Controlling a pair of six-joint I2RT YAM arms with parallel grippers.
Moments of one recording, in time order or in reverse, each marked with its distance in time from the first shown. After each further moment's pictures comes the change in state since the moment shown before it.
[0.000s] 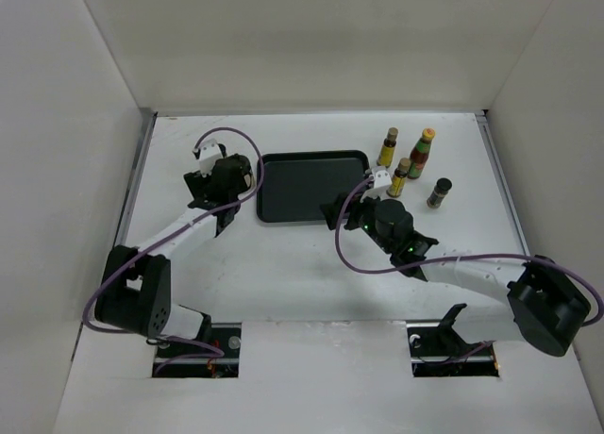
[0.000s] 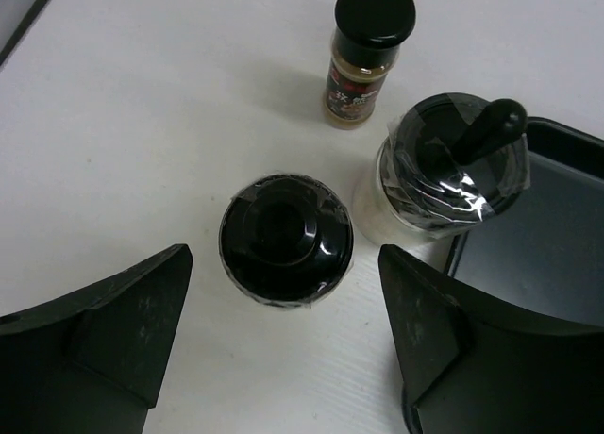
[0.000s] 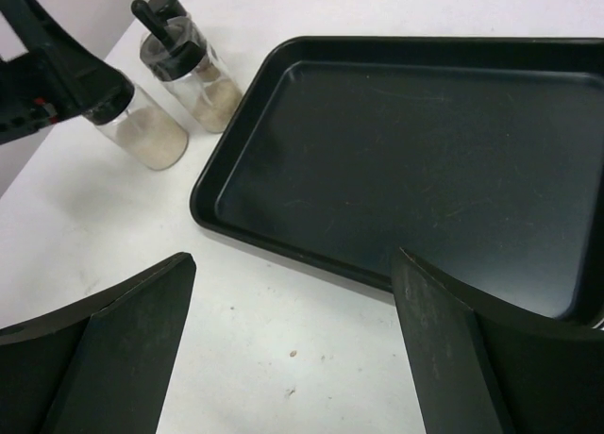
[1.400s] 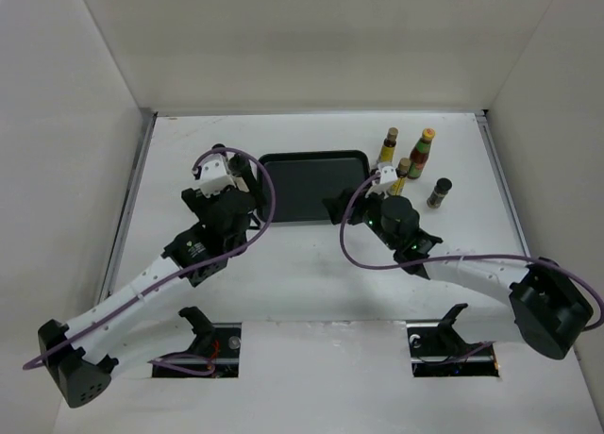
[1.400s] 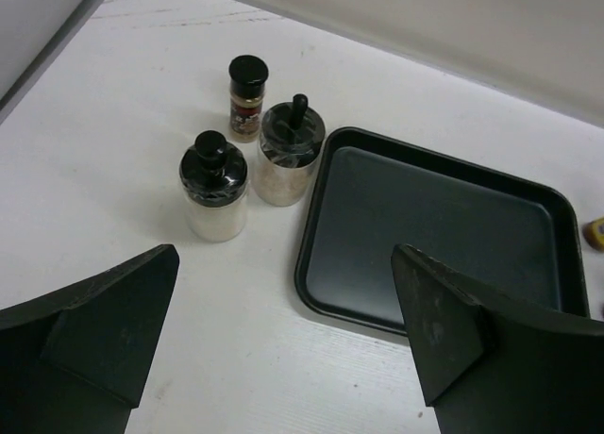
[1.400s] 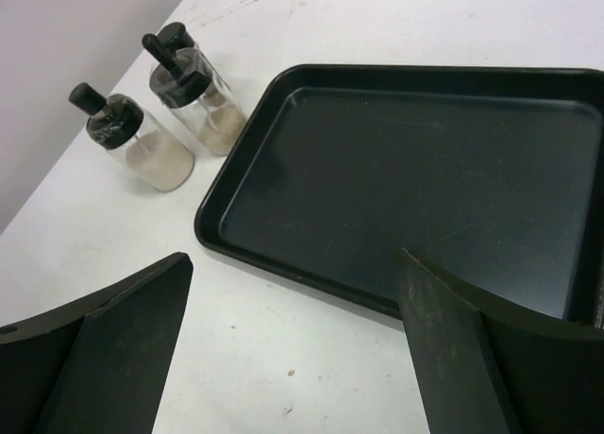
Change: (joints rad) left arm -0.486 -0.481 0.055 -0.349 -0.333 -0.113; right arm -0.043 -0.011 0.001 0.034 -0.042 -0.003
